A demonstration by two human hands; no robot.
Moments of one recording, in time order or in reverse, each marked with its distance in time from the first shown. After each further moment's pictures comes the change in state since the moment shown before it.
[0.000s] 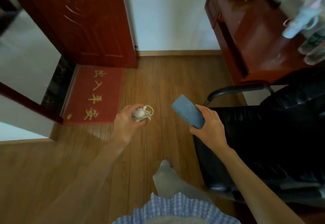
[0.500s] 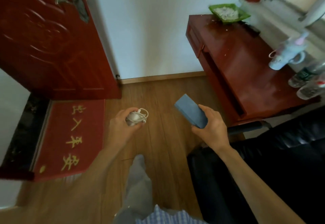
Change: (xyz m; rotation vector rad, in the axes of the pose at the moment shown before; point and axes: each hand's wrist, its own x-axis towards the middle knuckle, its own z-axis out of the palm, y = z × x) left_hand 0.277 0.024 0.033 -0.033 -0.059 0.101; right_hand 0.250 0.029 -0.009 -0.042 0.157 0.110
